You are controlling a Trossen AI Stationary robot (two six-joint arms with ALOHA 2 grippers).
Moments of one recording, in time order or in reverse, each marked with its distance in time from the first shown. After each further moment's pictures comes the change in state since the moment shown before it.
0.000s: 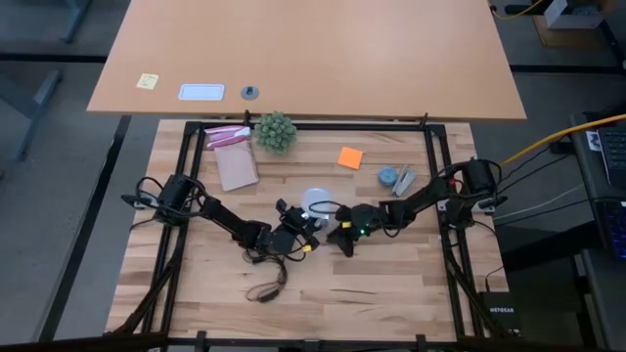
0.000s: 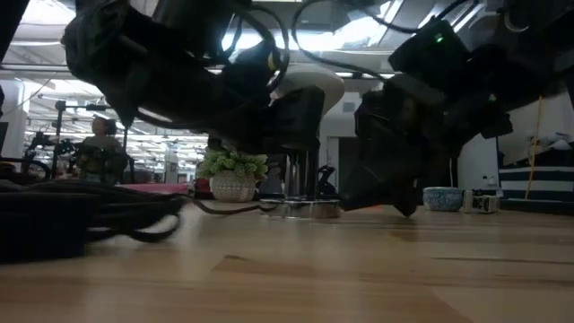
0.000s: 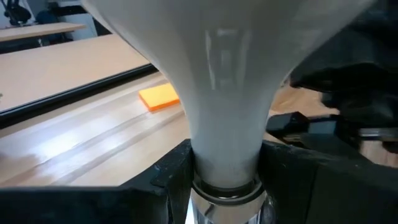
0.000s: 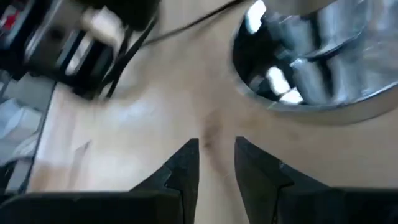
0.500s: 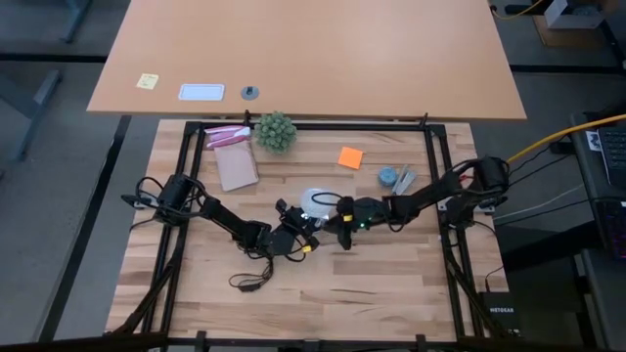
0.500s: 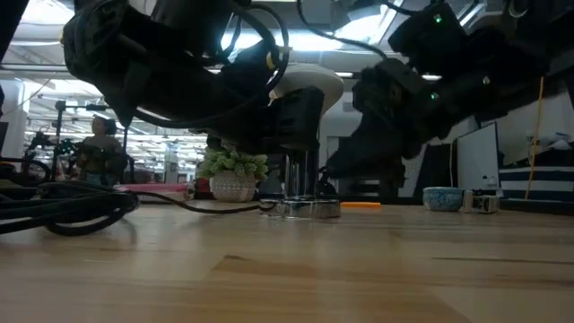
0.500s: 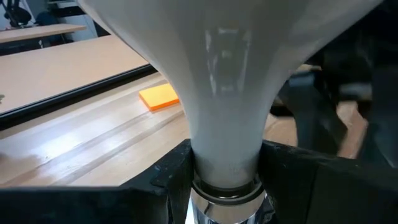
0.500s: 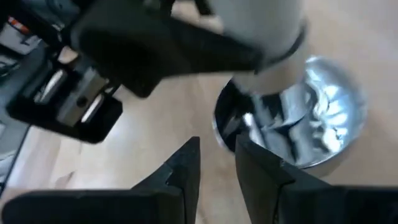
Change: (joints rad) left arm 0.000 -0.001 -0.001 -0.003 -0.003 0.007; right arm 0.000 -0.091 0.015 -0.044 0.114 -0.122
